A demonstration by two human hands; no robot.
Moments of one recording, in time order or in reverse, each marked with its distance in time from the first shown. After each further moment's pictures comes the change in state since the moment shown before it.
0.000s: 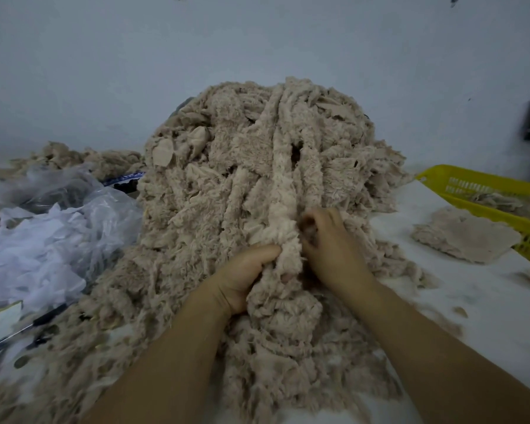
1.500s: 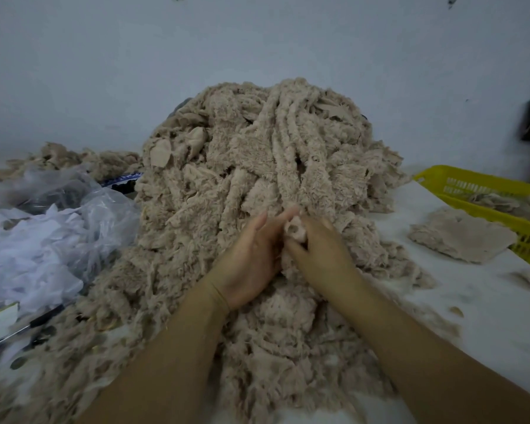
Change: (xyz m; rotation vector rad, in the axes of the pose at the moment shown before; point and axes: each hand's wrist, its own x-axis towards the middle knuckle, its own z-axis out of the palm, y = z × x) left_hand 0.014 0.004 -0.002 -0.014 -0.009 0.225; right_hand -0.002 -0.012 0.008 0.124 0.013 -0.011
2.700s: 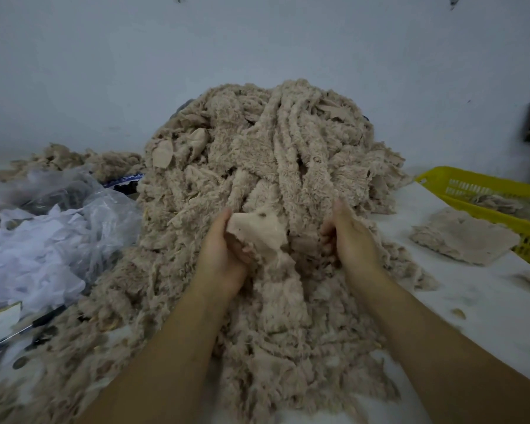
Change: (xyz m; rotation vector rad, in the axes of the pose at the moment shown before) left_hand -0.002 0.009 -0.013 -0.398 0.496 0.059; right_hand 0.001 0.011 -0.025 0.618 0.158 0.531
